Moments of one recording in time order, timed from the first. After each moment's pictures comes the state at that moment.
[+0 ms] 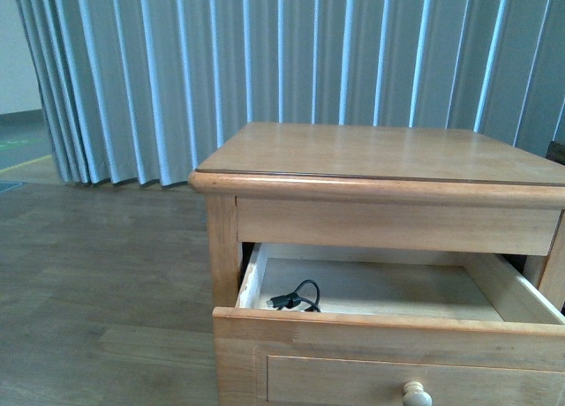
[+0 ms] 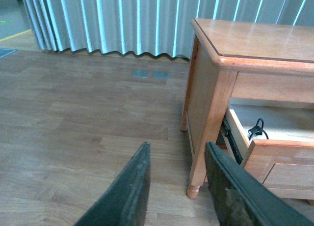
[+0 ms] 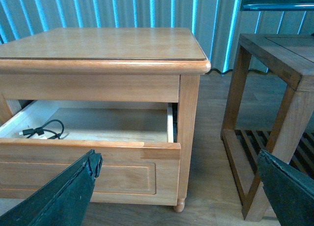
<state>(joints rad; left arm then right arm) -0.15 0.36 0.14 0.22 -0.14 -0.02 -0.31 0.25 0.06 0.19 -0.31 0.00</state>
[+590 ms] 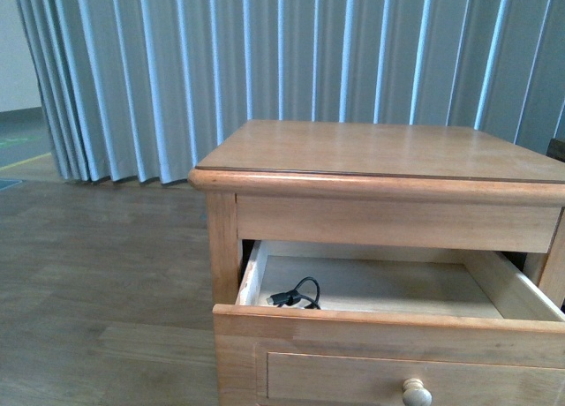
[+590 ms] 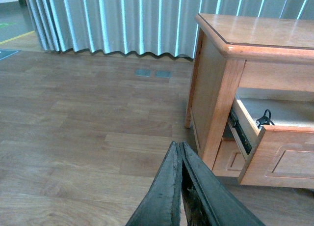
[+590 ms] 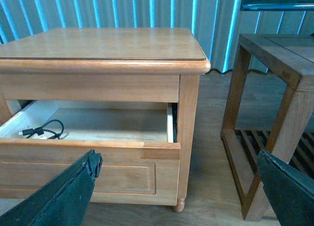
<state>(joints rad) 0.00 0.19 0.04 0.15 0.00 -0.01 -0.31 0.25 0.06 0.19 -0.31 0.00</state>
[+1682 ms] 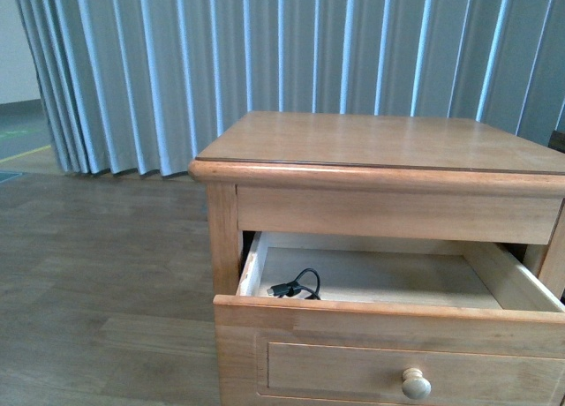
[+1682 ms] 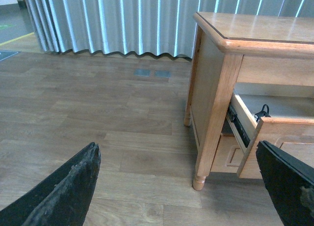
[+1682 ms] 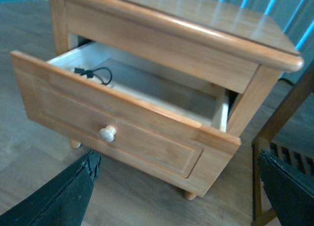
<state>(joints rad) 0.00 0.00 0.01 0.00 0.00 0.00 -0.11 0.47 0.05 0.27 -0.38 -0.29</state>
